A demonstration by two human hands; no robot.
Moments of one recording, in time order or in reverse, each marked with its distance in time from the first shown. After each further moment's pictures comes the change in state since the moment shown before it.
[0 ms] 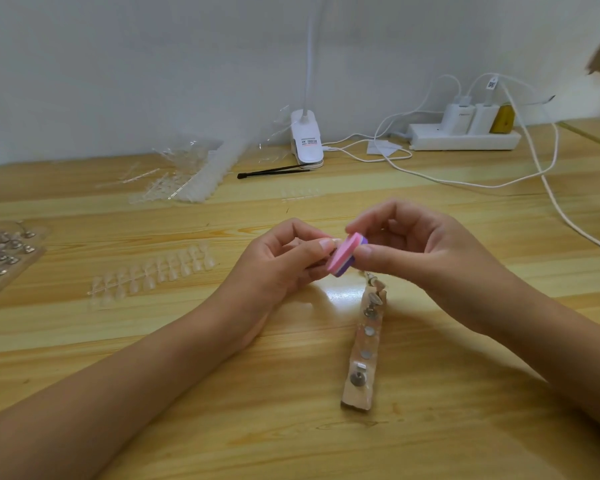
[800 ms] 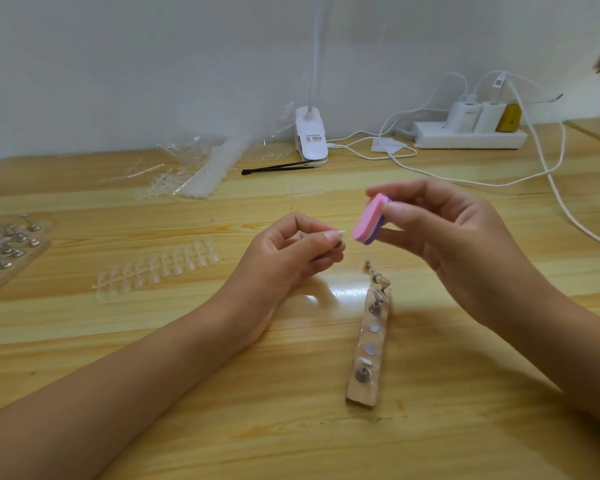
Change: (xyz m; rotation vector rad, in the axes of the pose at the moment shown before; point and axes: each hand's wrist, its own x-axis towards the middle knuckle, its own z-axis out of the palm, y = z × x) left_hand 0.001 0.000 0.002 -0.029 0.048 0.011; right_hand 0.002 -0.003 0.001 0.140 0.142 -0.078
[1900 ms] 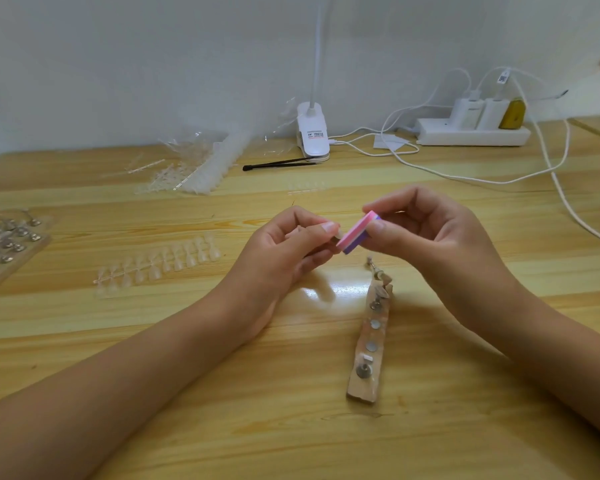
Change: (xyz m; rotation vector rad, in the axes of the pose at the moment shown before) left_hand 0.002 -0.002 -0.002 -0.037 -0.007 -0.002; right_hand -0.005 0.006 0.011 -0.116 0.019 0.001
